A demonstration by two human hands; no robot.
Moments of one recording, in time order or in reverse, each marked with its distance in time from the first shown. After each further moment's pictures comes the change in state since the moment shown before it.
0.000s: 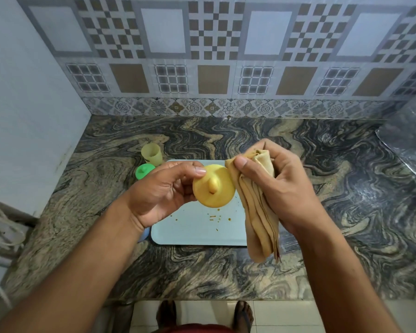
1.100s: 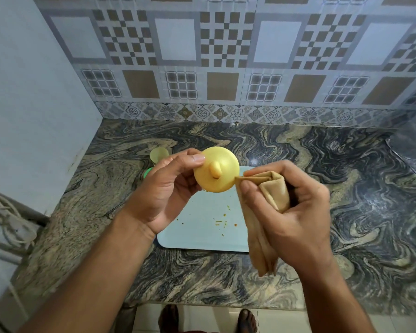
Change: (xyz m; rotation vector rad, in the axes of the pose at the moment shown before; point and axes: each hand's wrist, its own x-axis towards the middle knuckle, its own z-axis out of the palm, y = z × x) left_hand -0.010 0.004 0.015 -0.125 0.202 0.246; right_hand -0.035 -0.001 0.020 -0.161 0.191 -0.285
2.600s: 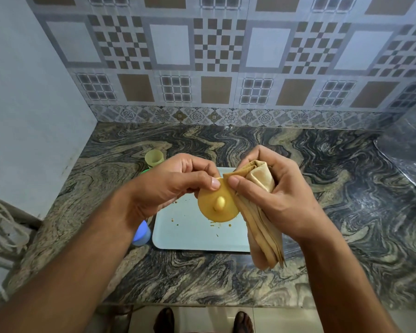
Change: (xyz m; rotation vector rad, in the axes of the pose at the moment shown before) left_hand 0.009 0.019 0.001 0.488 -0.442 -0.137; right_hand 0.033 0.000 -0.015 0.119 -0.356 0.115
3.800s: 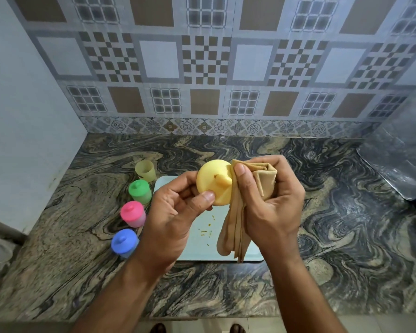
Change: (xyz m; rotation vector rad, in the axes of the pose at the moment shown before) left_hand -0.009 -0.036 0.066 -0.215 0.479 0.447; right_hand -0.010 0.003 0.024 0.000 0.605 -0.214
